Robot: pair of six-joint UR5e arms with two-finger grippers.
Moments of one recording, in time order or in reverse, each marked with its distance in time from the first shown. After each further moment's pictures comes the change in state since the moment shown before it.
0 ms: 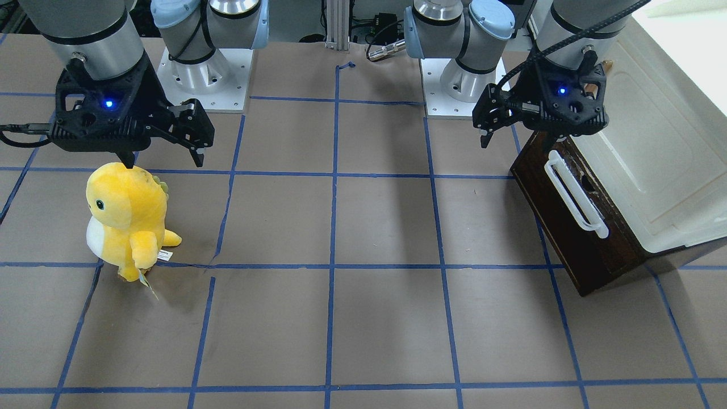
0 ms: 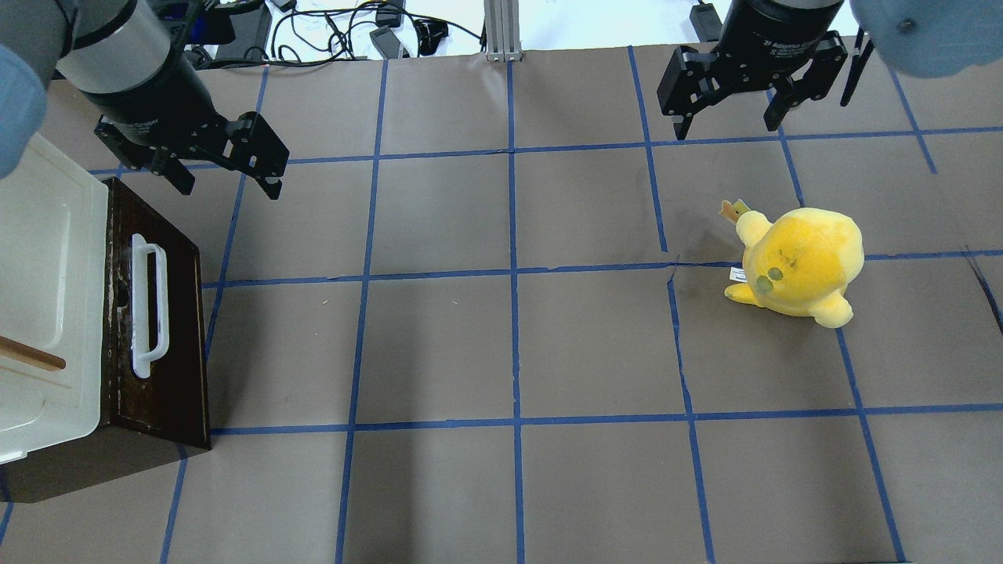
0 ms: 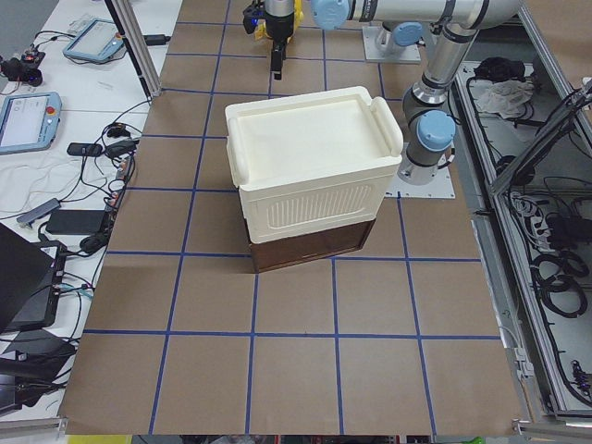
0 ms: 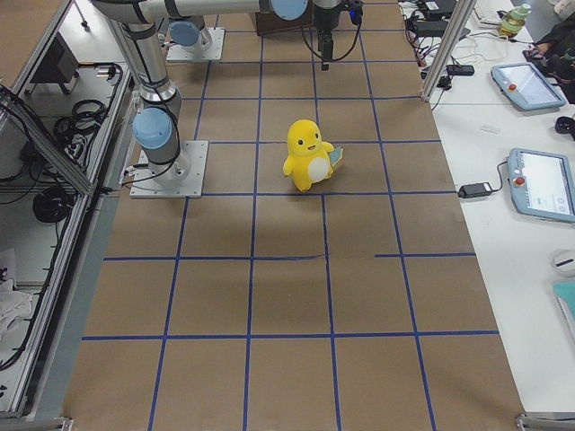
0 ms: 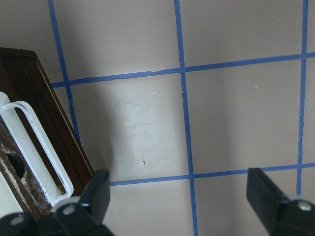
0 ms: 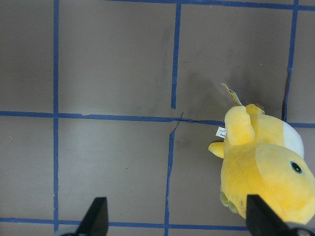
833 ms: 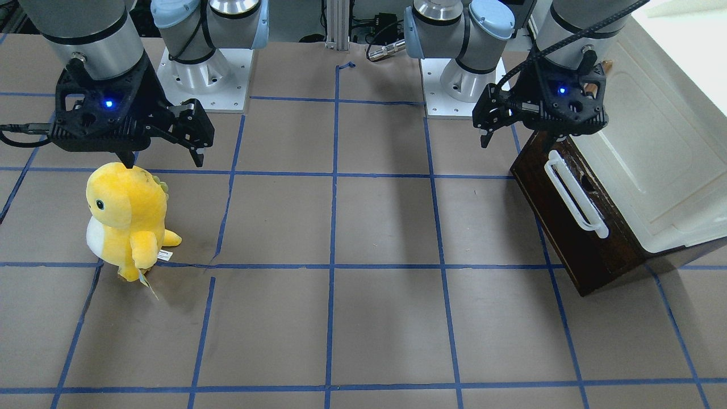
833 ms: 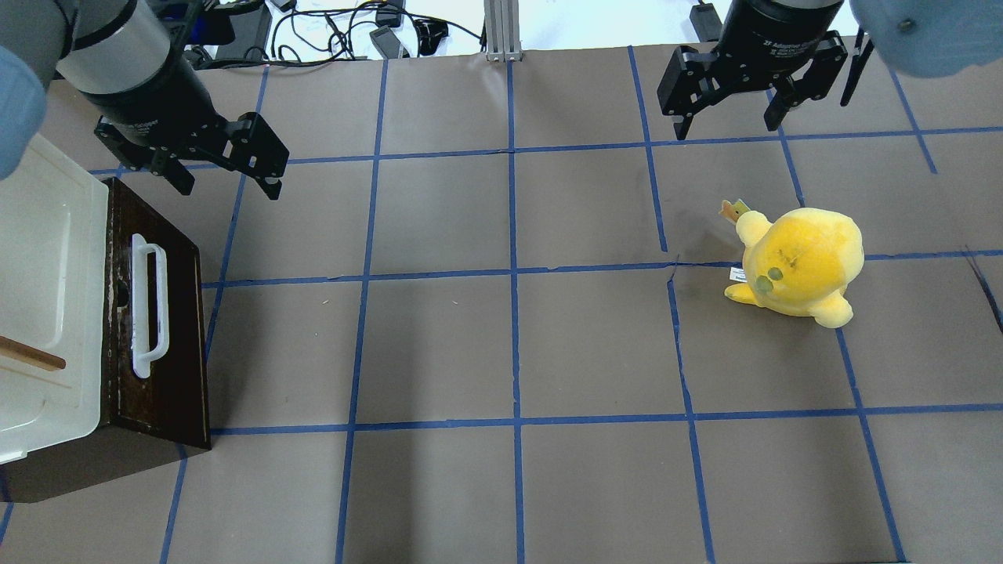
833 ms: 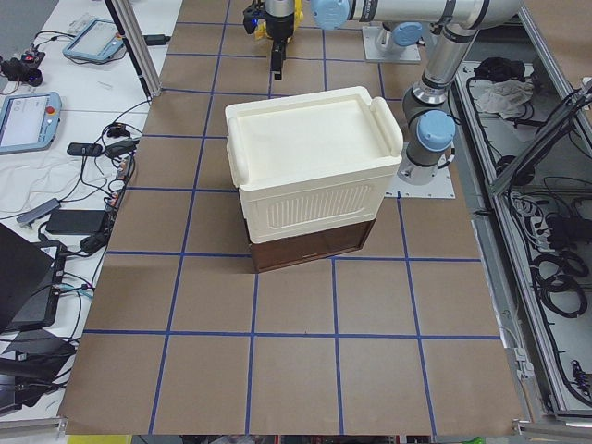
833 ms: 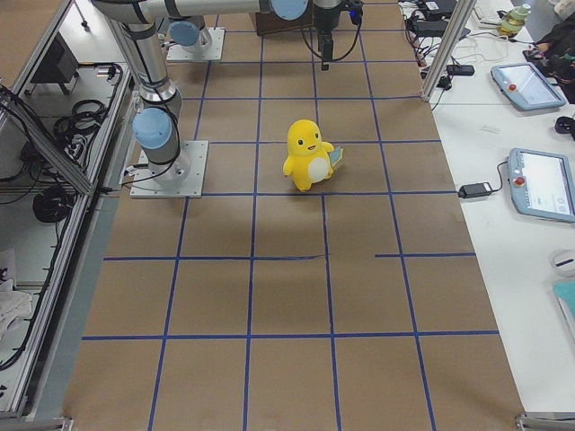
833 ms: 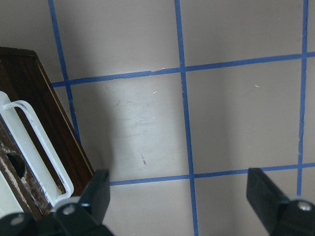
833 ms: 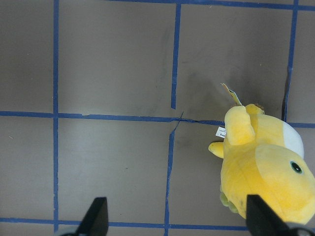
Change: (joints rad) left arm 0.000 0.001 -0.002 0.002 0.001 -0.002; right arm 0.000 0.000 0.000 0.000 -0.001 0.000
